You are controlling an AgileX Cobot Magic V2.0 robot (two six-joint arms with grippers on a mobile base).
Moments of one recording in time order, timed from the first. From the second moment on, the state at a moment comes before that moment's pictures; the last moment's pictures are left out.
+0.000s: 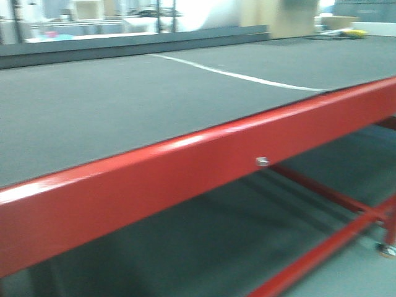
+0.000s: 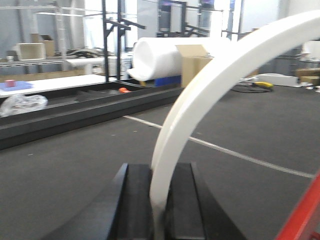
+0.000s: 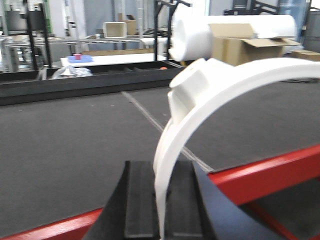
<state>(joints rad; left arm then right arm) -0.16 0.52 -0.62 0.04 0.09 0.00 0.25 0.37 -0.61 0.01 0.30 0.04</state>
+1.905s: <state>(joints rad) -0.16 0.52 -0.62 0.04 0.09 0.00 0.25 0.37 -0.61 0.01 0.30 0.04</state>
